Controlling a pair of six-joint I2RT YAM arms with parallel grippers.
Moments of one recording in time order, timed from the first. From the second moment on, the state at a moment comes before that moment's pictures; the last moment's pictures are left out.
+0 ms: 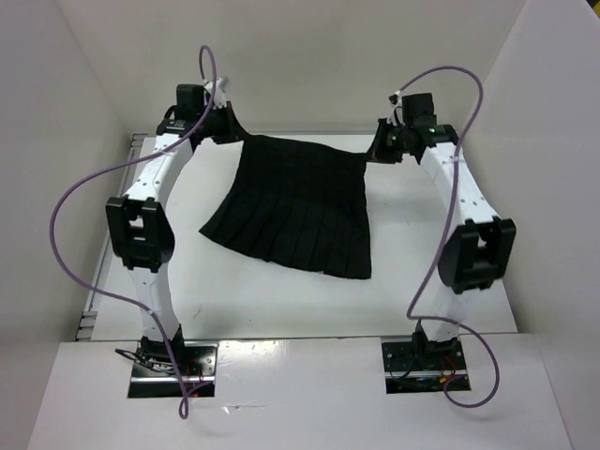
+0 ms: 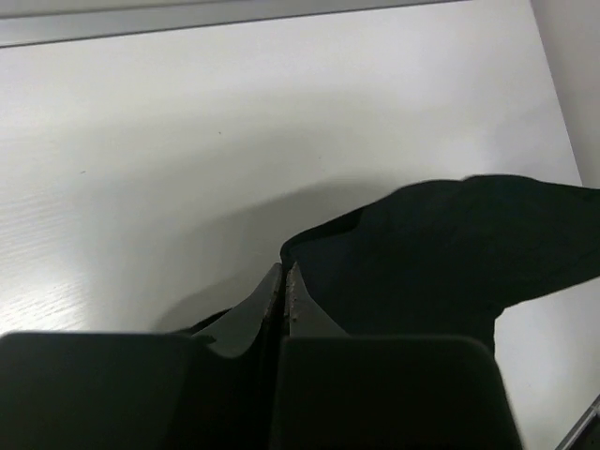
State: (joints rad) left arm -0.10 2.08 2.00 -0.48 0.49 -0.27; right arm 0.12 1.83 1.78 -0.74 -0.32 0.32
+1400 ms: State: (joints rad) left arm -0.12 1.65 1.42 -0.62 0.31 -0.30; right arm 0.38 1.40 1.27 -1.04 -0.12 0.56
